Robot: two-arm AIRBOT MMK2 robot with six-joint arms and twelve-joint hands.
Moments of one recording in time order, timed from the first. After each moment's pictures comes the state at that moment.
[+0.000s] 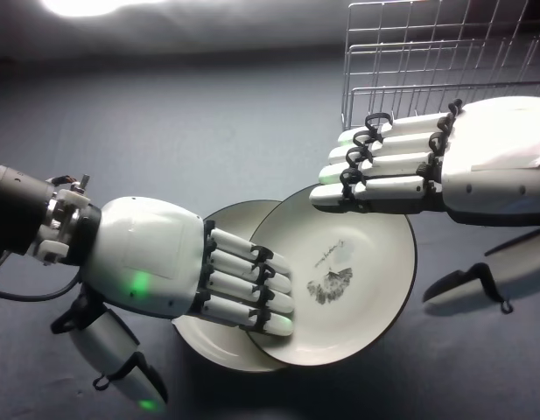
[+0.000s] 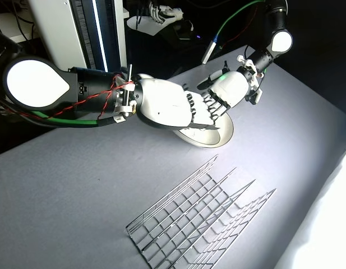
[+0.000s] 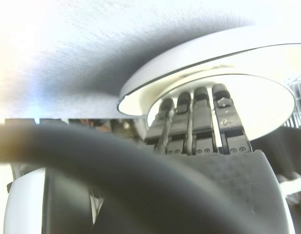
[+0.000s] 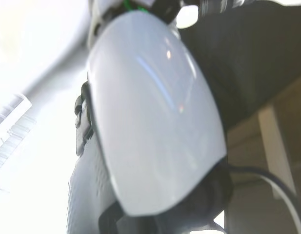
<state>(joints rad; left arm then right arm) 0.53 -1.17 1.47 1.73 -0.99 -0.01 -0.41 -0.87 0.98 -0.93 0.54 -0.22</state>
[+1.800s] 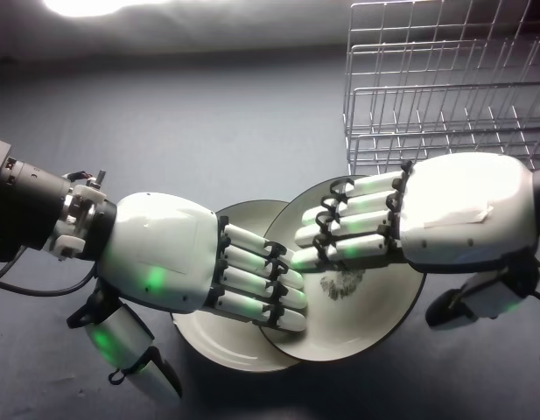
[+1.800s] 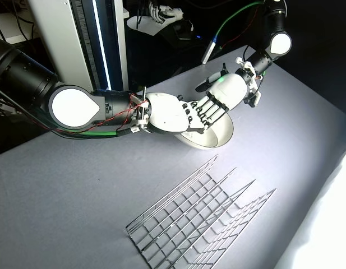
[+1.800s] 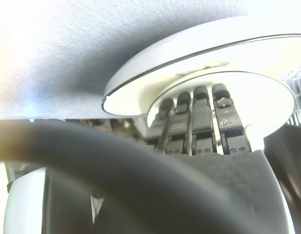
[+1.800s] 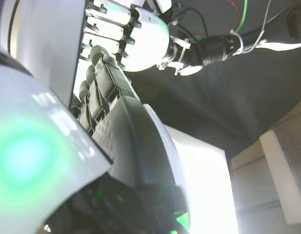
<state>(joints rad) 0.50 -1.20 1.48 1.73 -0.98 -0.01 -0.51 -1.04 1.10 -1.02 0.59 -0.21</state>
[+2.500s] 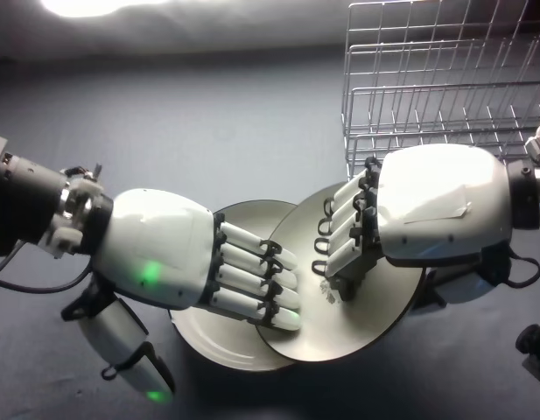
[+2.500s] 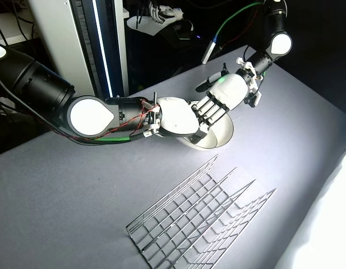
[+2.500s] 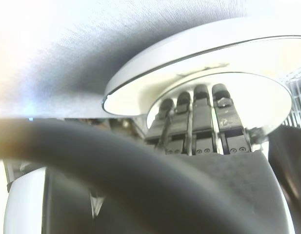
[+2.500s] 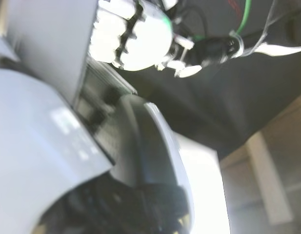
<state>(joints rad) 0.48 -1.18 1.48 1.71 -0.99 -0.04 -0.50 -1.11 1.16 -1.01 0.61 -0.23</state>
